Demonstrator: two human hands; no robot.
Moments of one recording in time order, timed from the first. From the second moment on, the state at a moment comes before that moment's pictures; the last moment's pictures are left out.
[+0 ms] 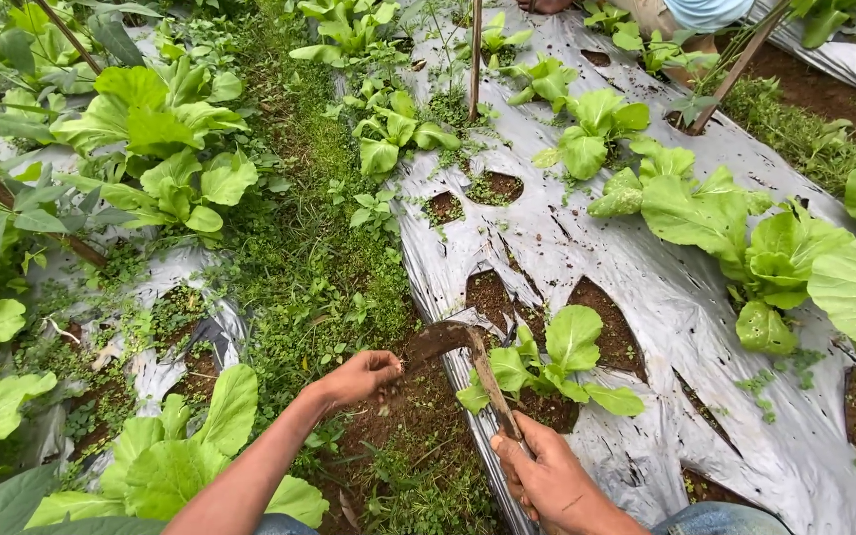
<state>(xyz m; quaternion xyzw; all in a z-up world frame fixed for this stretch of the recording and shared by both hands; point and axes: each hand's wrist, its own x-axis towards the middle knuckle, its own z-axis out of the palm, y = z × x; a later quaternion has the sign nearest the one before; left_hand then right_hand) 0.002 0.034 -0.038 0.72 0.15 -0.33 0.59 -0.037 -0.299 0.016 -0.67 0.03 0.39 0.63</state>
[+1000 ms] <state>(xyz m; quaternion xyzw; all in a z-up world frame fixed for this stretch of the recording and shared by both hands) 0.008 0.029 -0.049 0.70 0.07 -0.28 0.66 -0.046 -0.287 -0.006 -0.61 0.06 0.46 0.64</state>
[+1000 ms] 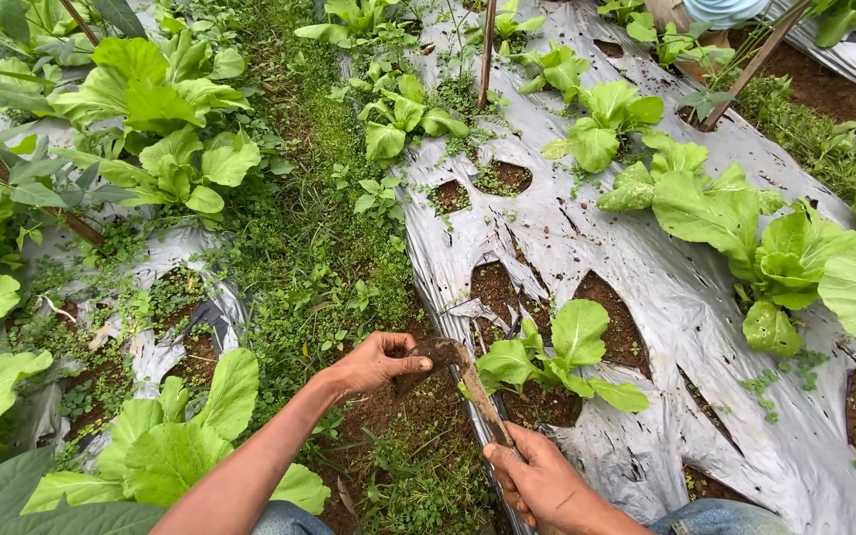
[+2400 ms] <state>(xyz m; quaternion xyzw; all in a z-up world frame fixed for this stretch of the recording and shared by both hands) 0.007 0.034 -0.048 0.68 0.12 -0.27 0.67 -0.043 -0.288 -0.024 -0.63 0.03 0.43 0.65</state>
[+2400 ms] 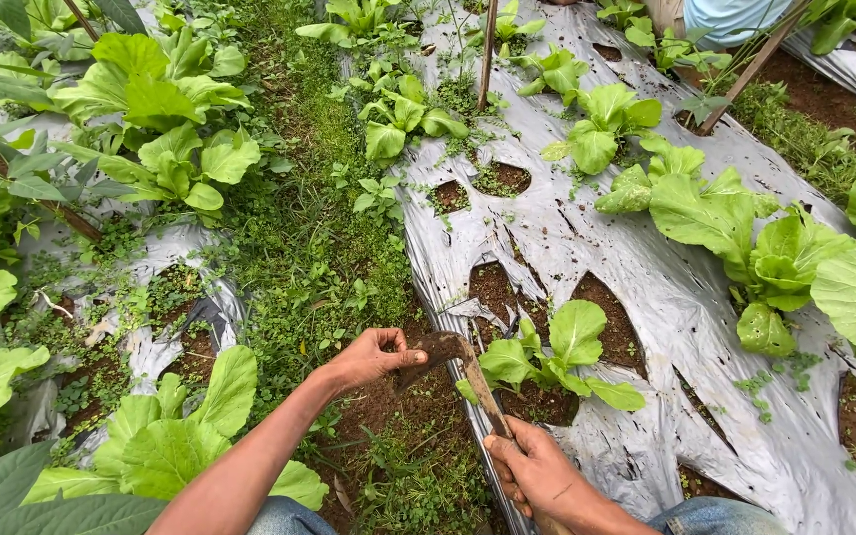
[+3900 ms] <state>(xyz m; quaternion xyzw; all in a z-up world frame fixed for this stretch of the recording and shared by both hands) -0.001 0.021 -0.029 0.72 0.22 -0.24 0.62 -0.051 -0.310 -0.026 -0.51 0.20 0.39 0.74</state>
